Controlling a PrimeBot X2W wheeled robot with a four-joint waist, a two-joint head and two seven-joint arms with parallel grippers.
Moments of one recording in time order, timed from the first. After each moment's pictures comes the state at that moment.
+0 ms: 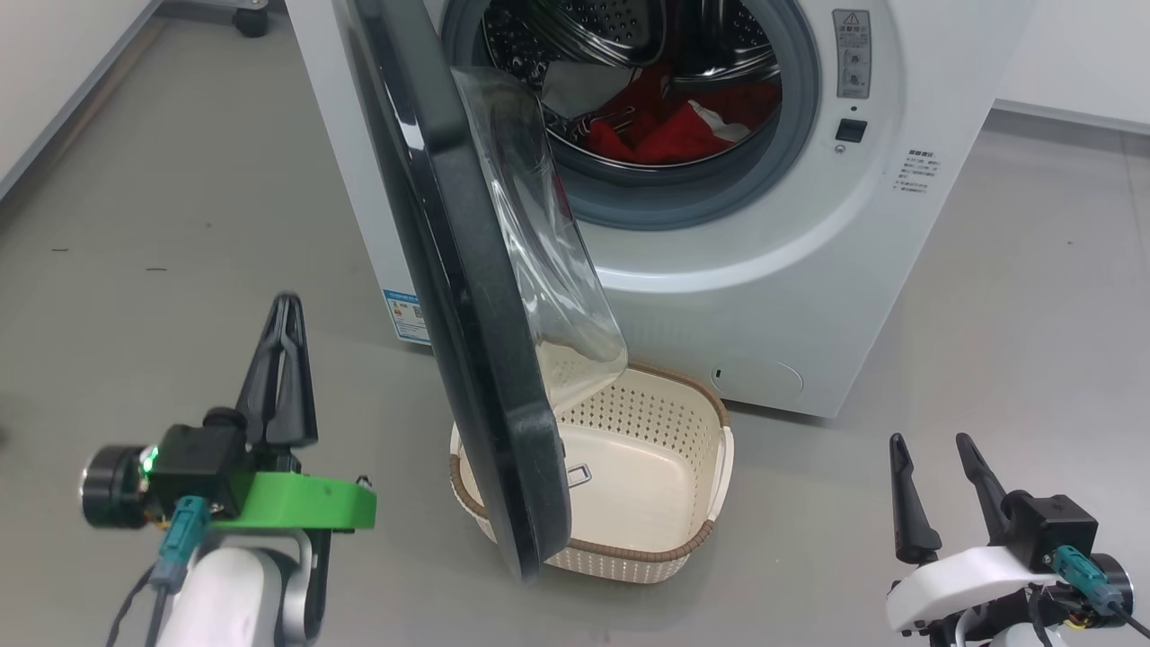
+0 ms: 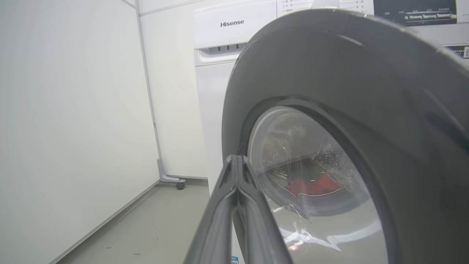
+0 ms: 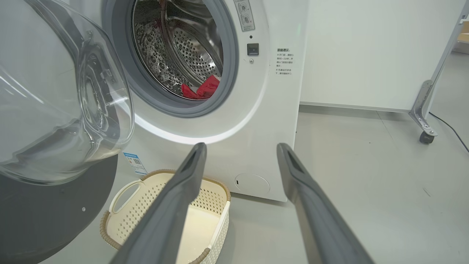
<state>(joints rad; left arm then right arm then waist) -0.17 0.06 -0.19 0.10 -0.27 0.10 -0.26 0.04 -0.13 0.16 0.25 0.36 -0.06 -0.26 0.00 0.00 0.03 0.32</state>
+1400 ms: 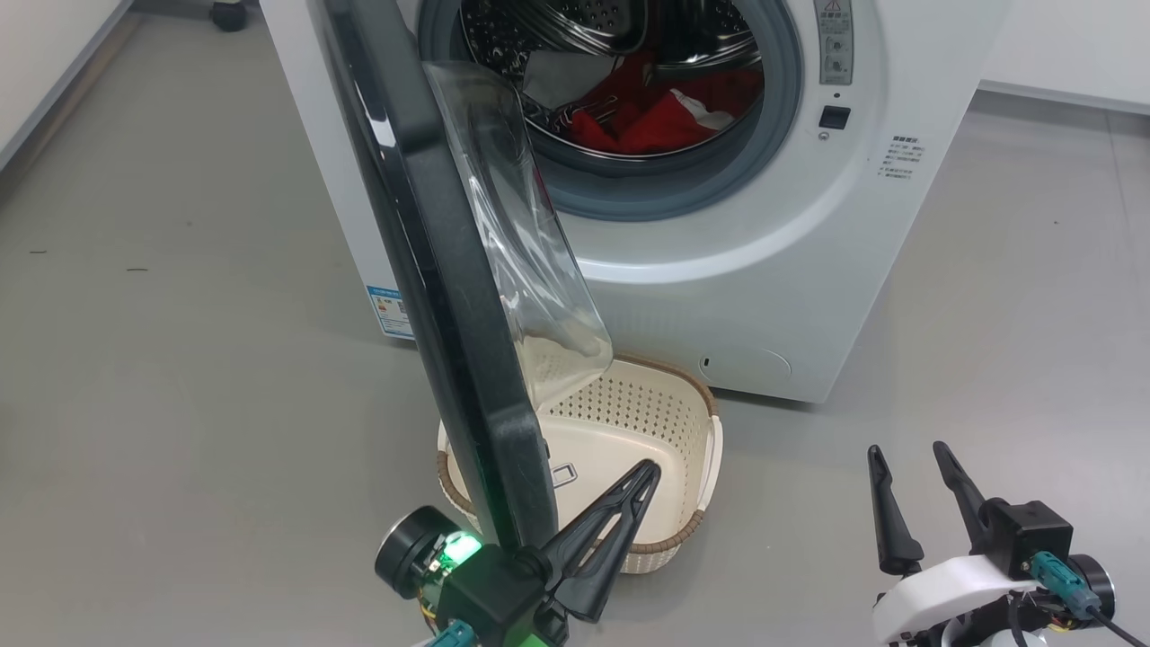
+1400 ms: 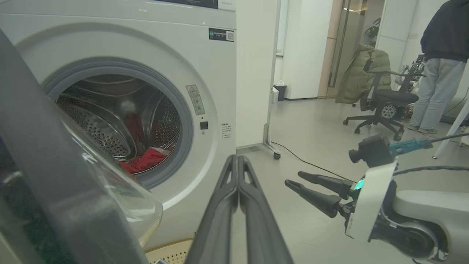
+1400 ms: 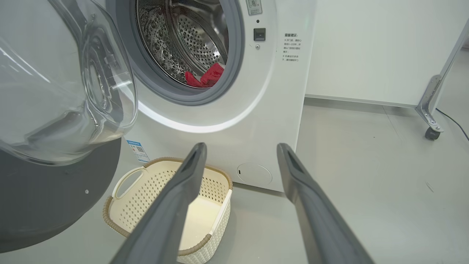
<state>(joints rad) -0.06 0.07 -0.69 -0.22 -0.34 -0.09 -0.06 0.04 -0.10 0.14 0.28 0.29 -0.01 -0.26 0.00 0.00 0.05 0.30</state>
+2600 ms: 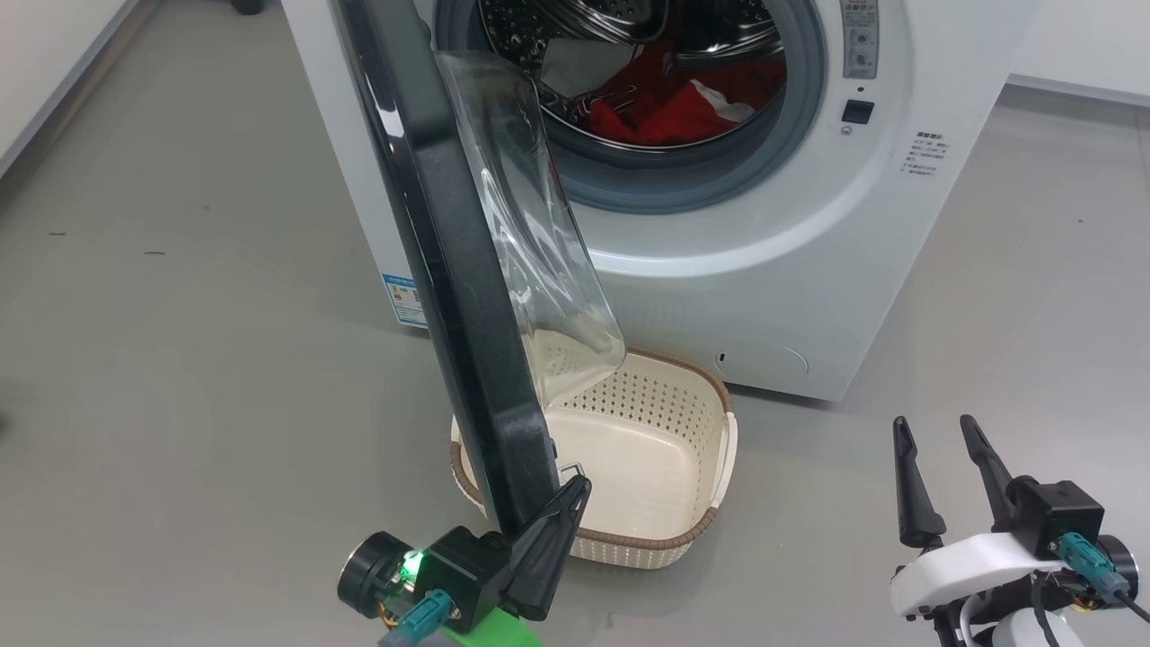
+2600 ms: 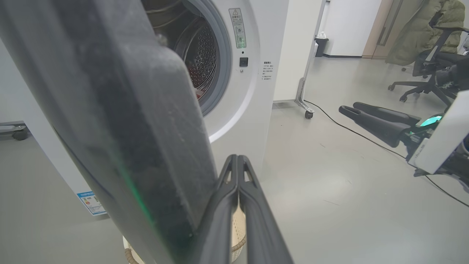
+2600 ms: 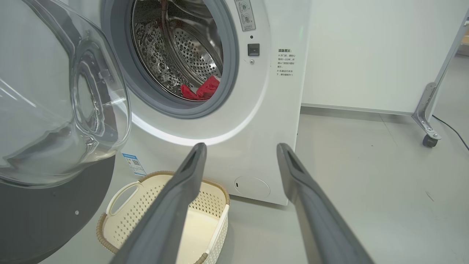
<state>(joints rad) -0.05 0.06 -0.61 -0.02 -0.35 0.00 -0.04 0.01 -0.08 0.07 0.26 0.27 0.01 -0.26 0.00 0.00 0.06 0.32</state>
